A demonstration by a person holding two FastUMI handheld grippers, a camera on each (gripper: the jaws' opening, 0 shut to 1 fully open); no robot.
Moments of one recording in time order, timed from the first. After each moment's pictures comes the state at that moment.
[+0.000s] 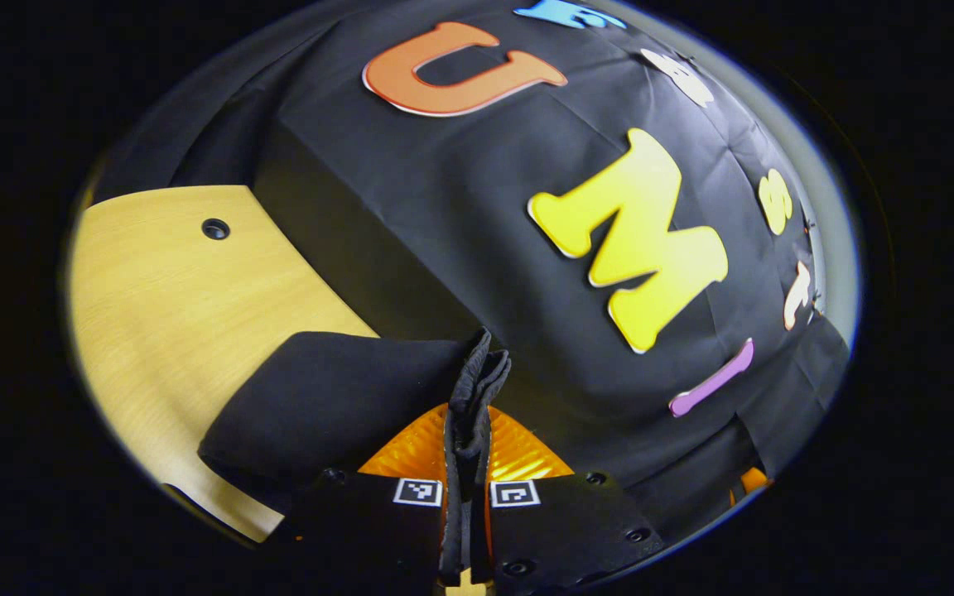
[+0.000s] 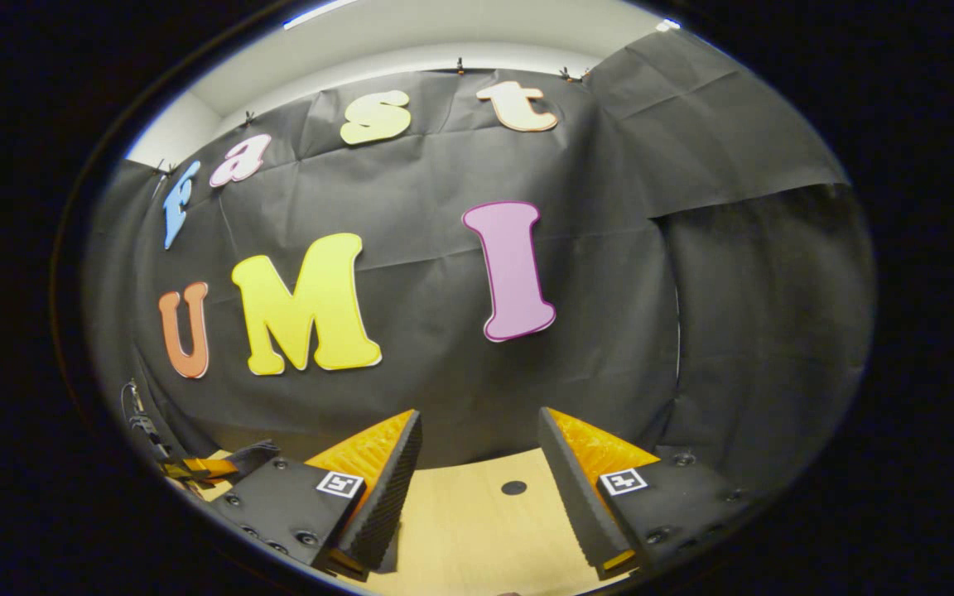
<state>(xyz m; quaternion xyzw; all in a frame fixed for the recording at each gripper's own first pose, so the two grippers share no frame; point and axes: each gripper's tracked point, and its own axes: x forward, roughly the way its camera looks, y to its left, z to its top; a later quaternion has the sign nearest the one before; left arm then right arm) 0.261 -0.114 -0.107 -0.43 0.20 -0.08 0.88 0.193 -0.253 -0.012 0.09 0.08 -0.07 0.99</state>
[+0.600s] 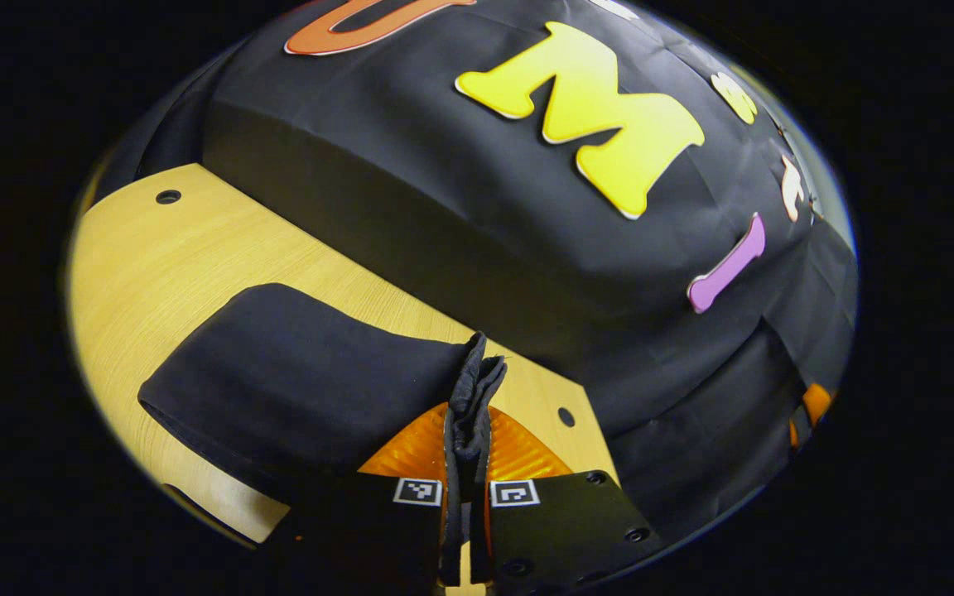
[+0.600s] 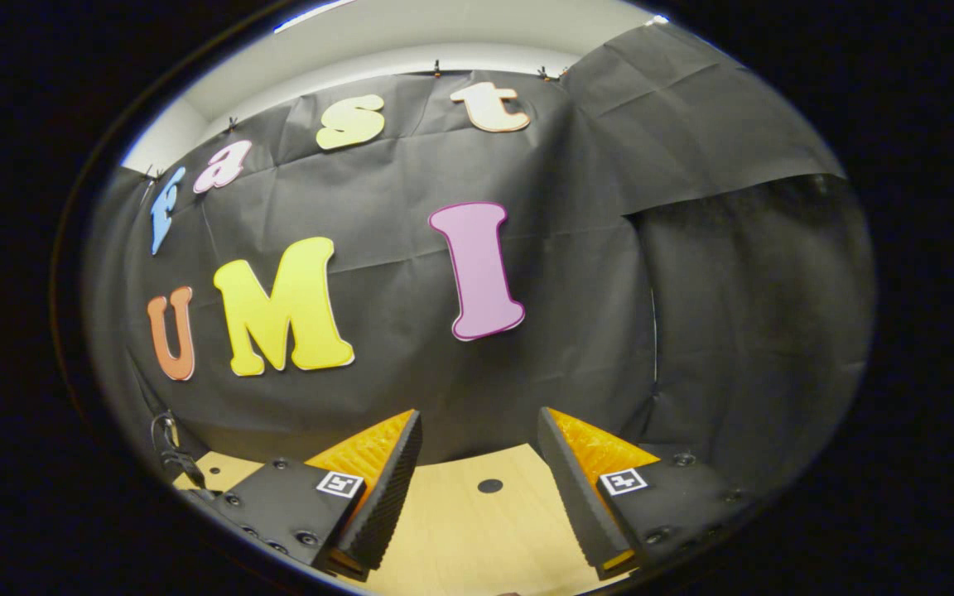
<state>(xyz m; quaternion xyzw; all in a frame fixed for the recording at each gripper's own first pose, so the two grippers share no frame) 0.231 -0.226 -0.175 -0.31 0.29 -0.12 0.90 0.178 -0.293 -0.018 0.10 0.08 -0.09 0.99</state>
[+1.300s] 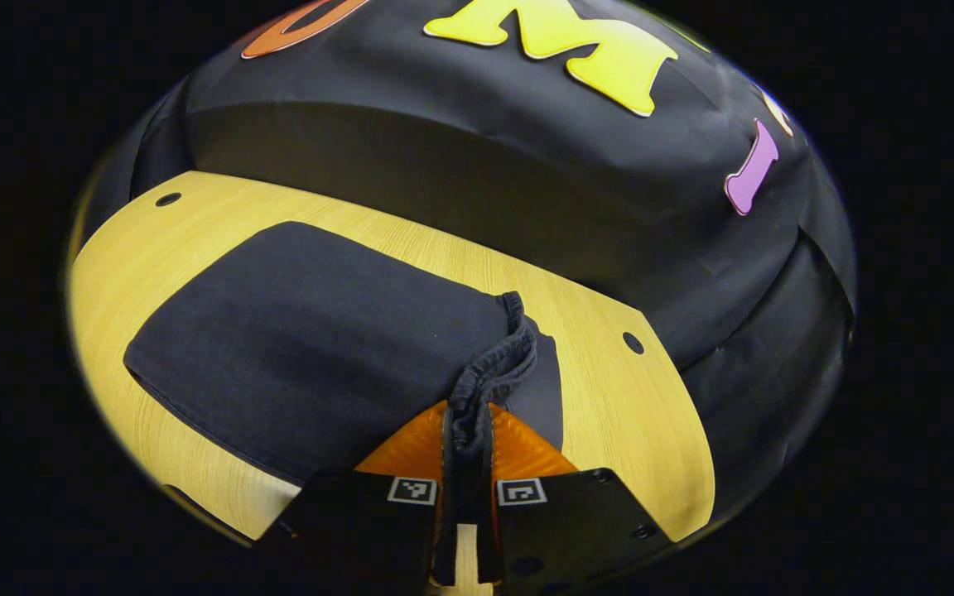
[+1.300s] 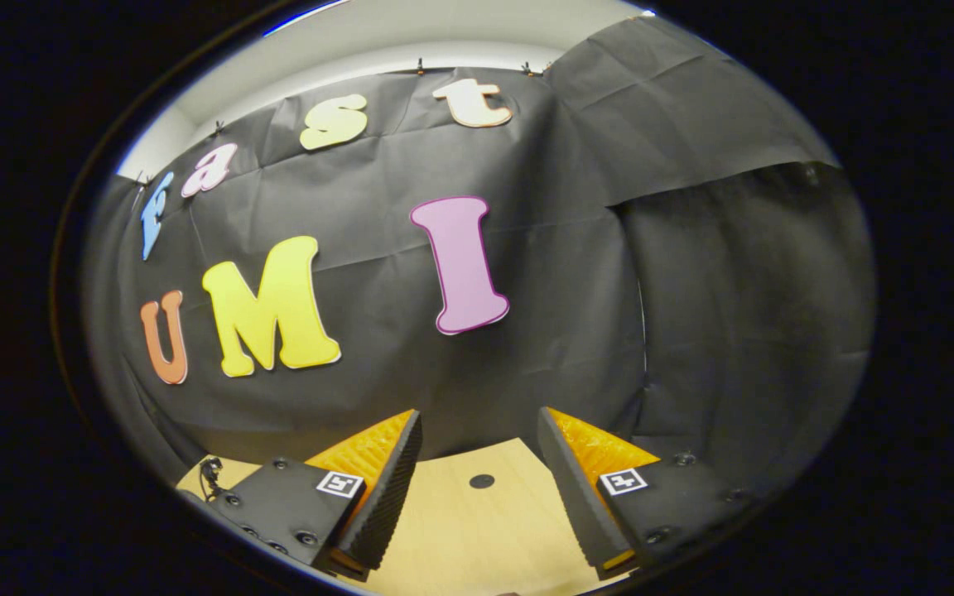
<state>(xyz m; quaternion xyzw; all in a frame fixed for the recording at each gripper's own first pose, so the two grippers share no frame) 0.204 -0.241 -0.258 -0.22 0.36 -0.10 0.90 0.172 -0.308 -0.026 0.12 0.08 -0.11 0.98</state>
